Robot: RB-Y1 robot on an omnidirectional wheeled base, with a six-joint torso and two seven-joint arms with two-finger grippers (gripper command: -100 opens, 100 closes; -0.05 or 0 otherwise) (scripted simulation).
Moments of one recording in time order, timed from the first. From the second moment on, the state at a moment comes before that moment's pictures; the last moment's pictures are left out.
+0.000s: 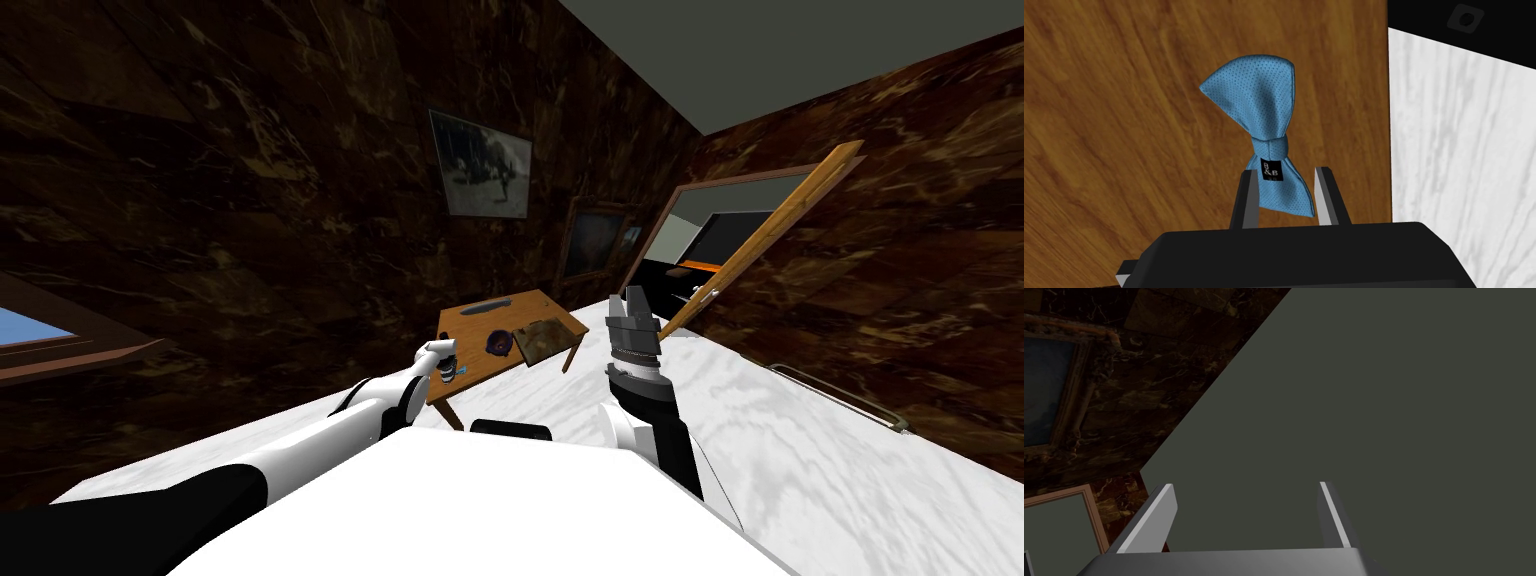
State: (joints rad) left arm -0.56 0.26 0.25 -0.51 0.11 1.05 0.06; right arm 0.49 -0.02 0.05 -2.39 0.11 -0.46 0.17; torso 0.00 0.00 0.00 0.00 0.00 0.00
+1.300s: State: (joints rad) left arm -0.72 0.27 0.28 -0.45 0.13 1.20 0.07; right arm 0.49 -0.02 0.05 -2.39 0.11 -0.46 0.17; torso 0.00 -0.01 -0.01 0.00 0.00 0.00
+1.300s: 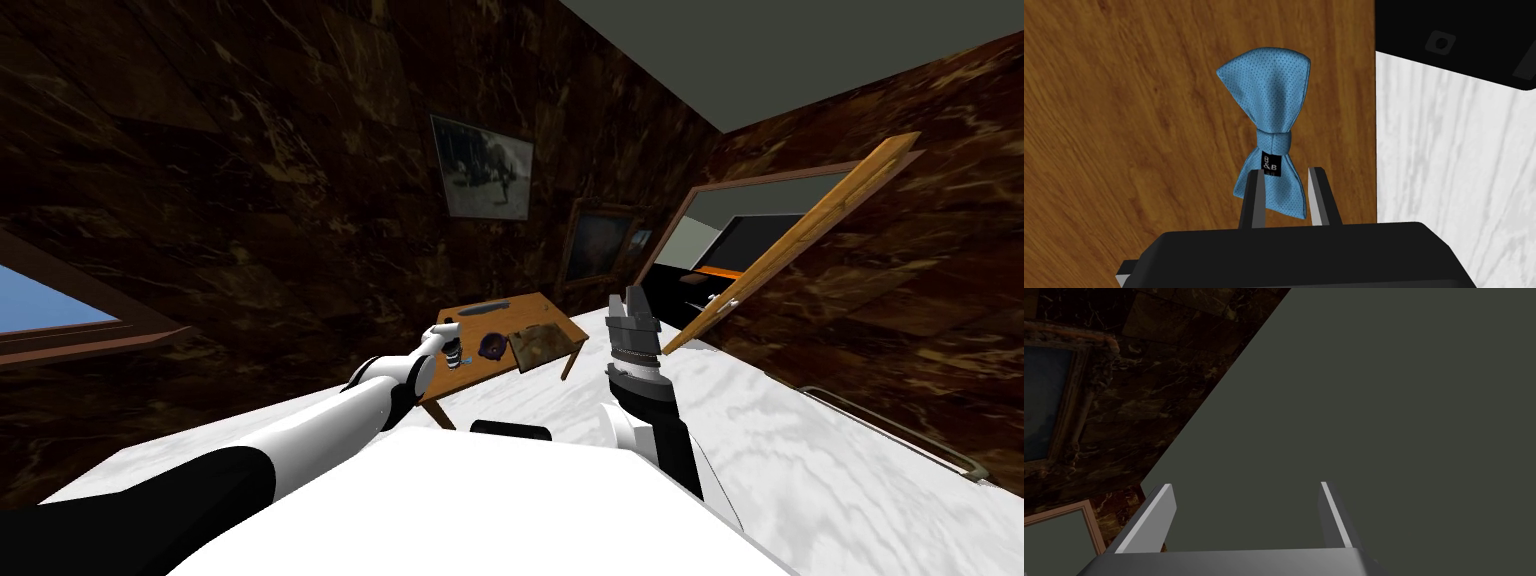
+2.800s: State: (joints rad) left arm -0.83 0.29 0.29 -0.51 0.13 1.45 0.09; right arm 0.49 -0.02 0.05 -2.39 0.11 -0.46 0.17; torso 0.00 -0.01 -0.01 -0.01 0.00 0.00
